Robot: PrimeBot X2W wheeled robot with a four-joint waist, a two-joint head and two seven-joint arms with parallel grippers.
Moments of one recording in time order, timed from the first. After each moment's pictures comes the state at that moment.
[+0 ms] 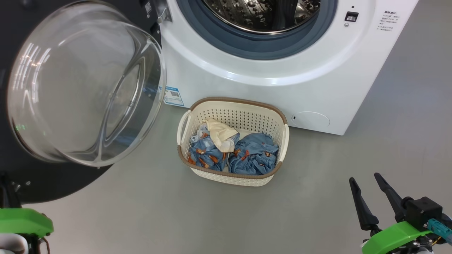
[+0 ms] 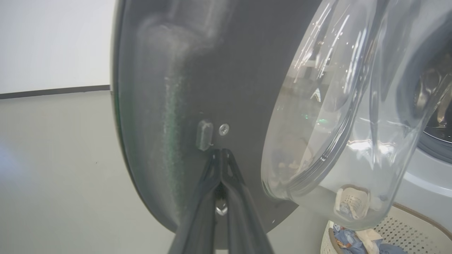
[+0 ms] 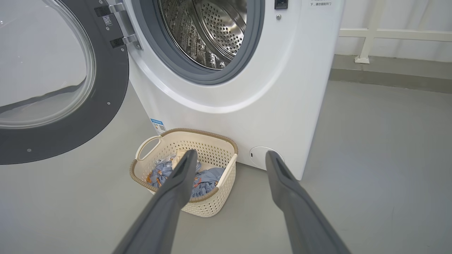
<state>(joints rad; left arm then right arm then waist) -0.22 0.31 0.04 0.40 -0.53 0.21 -0.26 -0.06 -0.20 0.02 0.24 0.25 0.13 -0.25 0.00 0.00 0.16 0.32</state>
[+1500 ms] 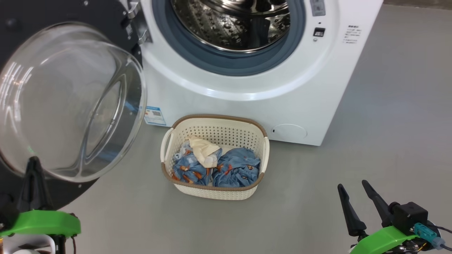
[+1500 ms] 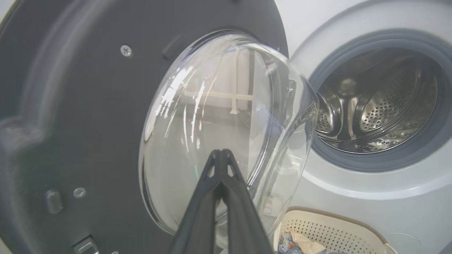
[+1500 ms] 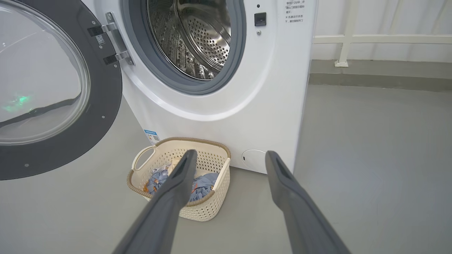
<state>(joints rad) -0.18 0.17 0.12 0.24 -0.29 0.06 -0.25 -0.06 -0.15 0.03 0.28 0.24 0.13 -0.25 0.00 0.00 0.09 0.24</state>
